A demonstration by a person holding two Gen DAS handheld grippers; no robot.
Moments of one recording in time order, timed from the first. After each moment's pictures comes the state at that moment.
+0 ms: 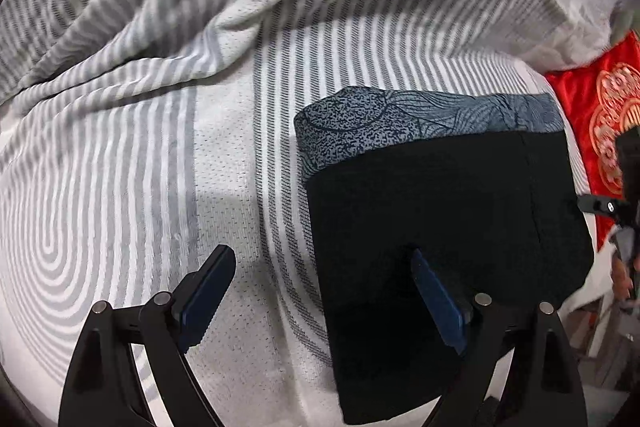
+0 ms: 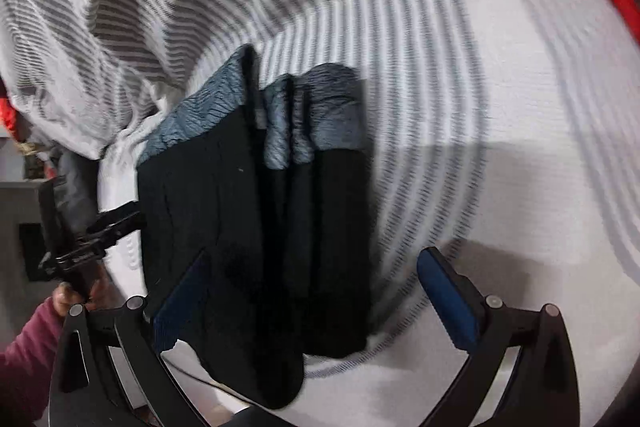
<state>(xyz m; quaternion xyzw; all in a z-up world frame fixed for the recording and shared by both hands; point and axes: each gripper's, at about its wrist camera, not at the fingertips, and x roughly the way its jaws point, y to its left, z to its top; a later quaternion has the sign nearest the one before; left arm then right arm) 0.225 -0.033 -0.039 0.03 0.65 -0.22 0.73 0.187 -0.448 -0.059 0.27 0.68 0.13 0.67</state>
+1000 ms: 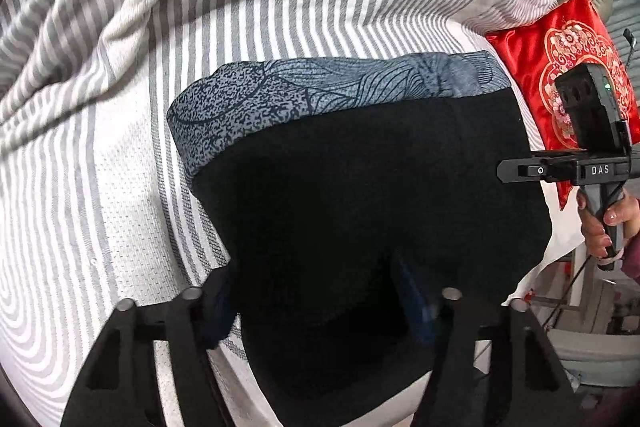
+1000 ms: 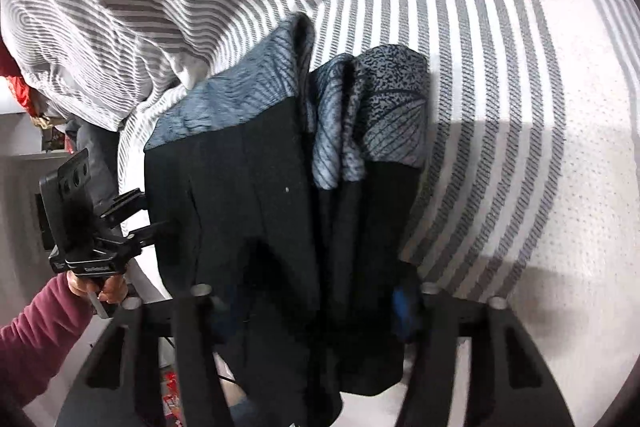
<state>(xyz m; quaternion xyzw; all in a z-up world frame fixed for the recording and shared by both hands) 0.214 -0.101 -0.042 0.03 0.66 -0.32 0.69 0.208 -0.411 -0.065 0.25 0.70 0.17 0.65</state>
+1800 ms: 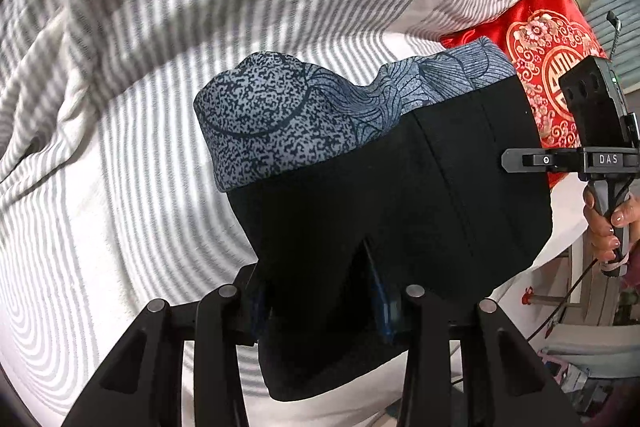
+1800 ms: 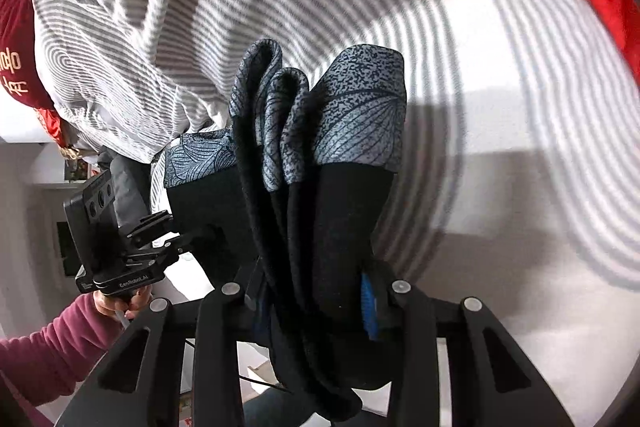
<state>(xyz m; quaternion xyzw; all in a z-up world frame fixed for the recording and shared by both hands) 0.201 -0.187 0.015 0.05 0.64 -0.34 0.69 0.196 -0.494 -0.003 0.31 0.66 0.16 0.67</state>
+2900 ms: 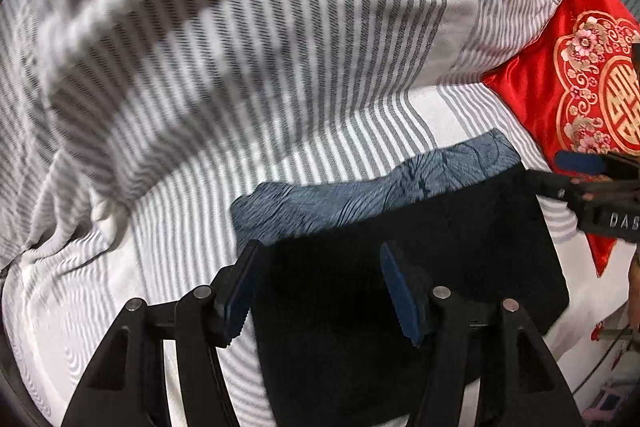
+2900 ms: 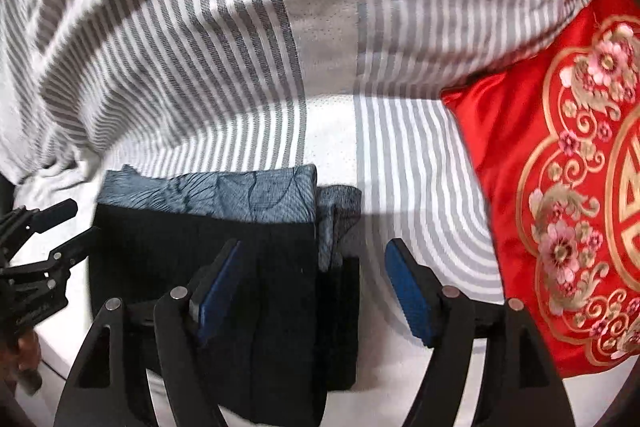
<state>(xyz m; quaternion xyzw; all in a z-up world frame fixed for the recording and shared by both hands) 0.228 -0.284 0.023 0.14 0.56 -0.24 0.78 0.236 -0.508 0.012 0.09 0.64 -0.05 0.76</state>
